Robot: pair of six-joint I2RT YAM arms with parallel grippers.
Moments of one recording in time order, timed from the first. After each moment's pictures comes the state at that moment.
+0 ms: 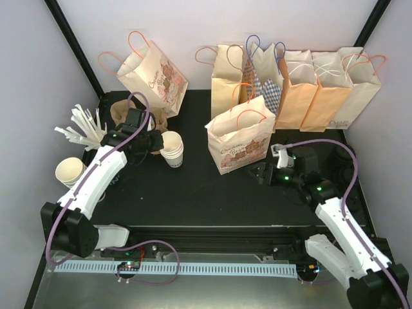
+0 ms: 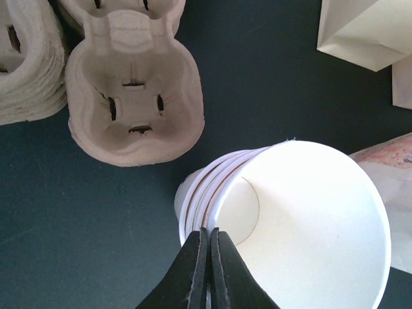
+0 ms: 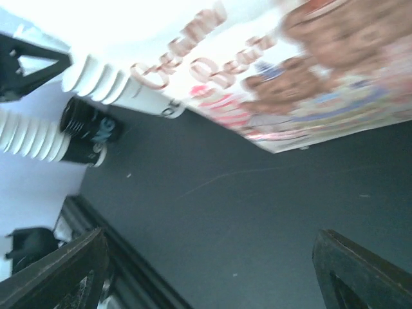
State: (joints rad) left arm -0.28 1.30 1.17 -0.78 0.01 -0.50; right arm 0.26 0.80 0.62 -0.47 -0.61 0.47
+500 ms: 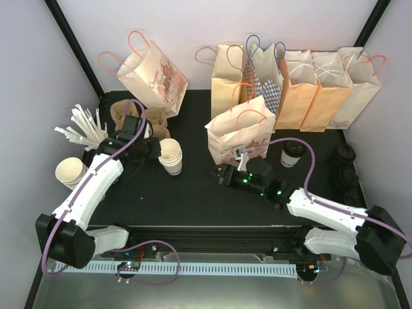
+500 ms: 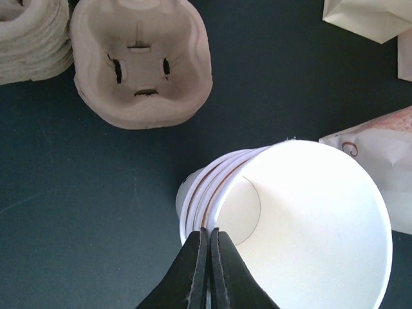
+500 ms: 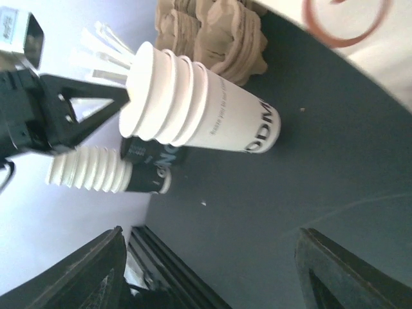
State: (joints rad) left arm -0.27 1.20 1.10 -0.82 0.03 -0.50; right arm 0.85 1.10 0.58 0.14 -0.18 1.00
